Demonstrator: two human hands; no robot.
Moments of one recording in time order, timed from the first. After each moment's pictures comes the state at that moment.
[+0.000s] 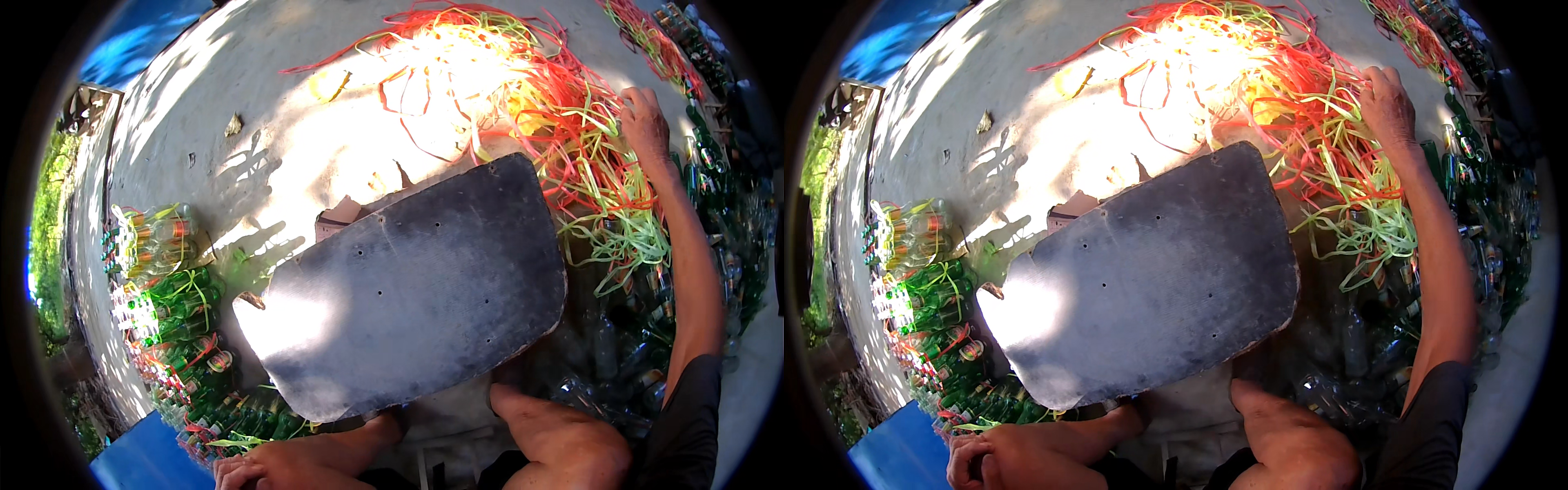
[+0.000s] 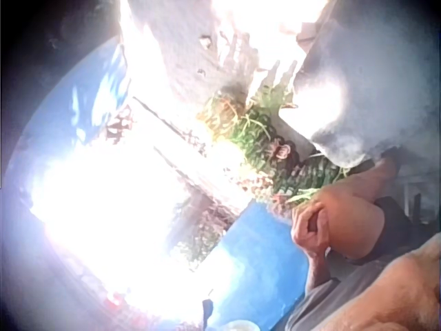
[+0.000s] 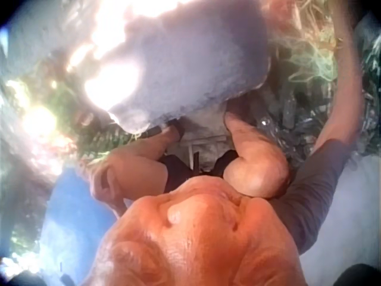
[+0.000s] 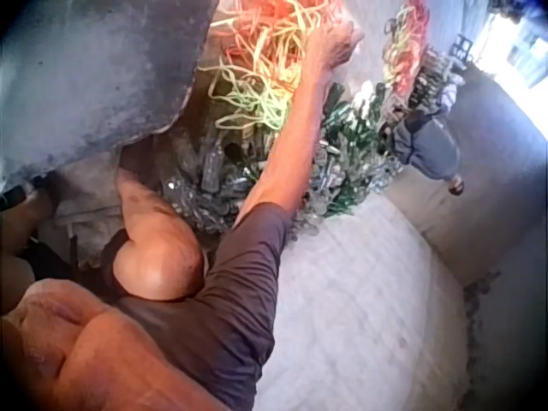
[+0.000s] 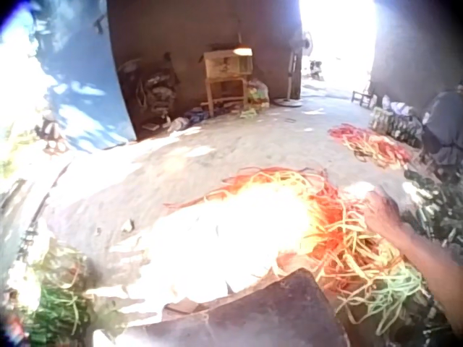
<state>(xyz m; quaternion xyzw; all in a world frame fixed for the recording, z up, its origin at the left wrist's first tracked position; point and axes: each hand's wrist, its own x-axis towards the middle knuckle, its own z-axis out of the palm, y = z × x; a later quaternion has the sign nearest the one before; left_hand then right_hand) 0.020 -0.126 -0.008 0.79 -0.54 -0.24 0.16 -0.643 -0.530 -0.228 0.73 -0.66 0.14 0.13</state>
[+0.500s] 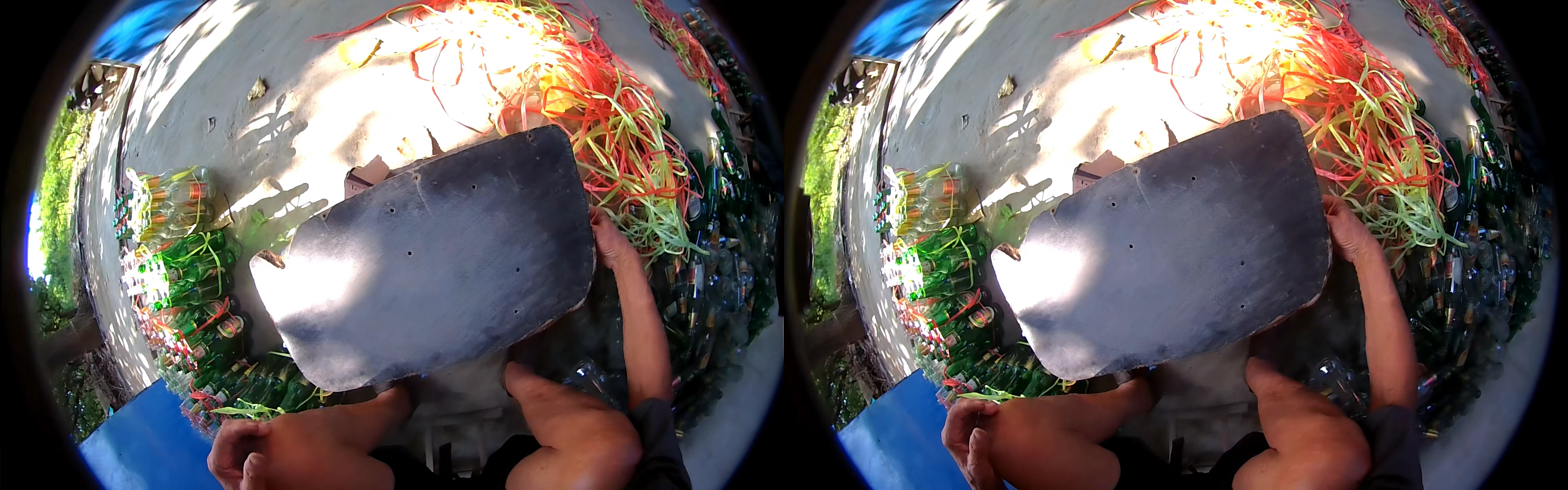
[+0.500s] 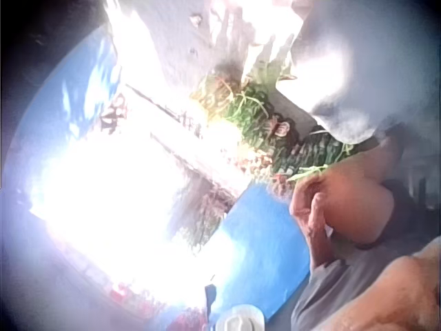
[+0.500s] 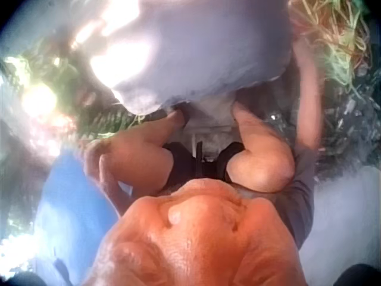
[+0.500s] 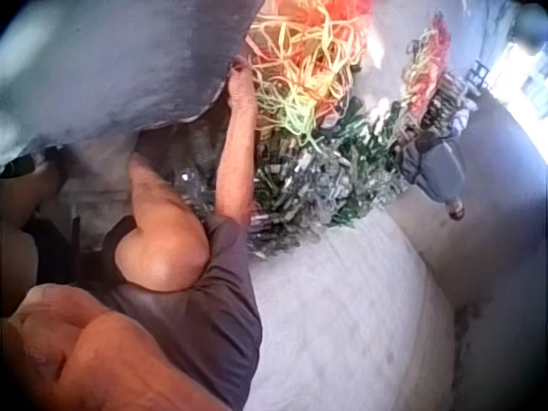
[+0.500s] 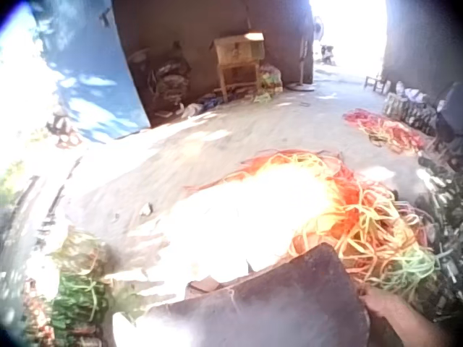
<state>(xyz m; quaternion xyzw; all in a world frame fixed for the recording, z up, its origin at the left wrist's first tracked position) 0.004 -0.146 0.012 0.82 -0.41 -0.35 0.20 -0.527 -0.320 -0.335 0.34 -0.57 0.25 -0.71</state>
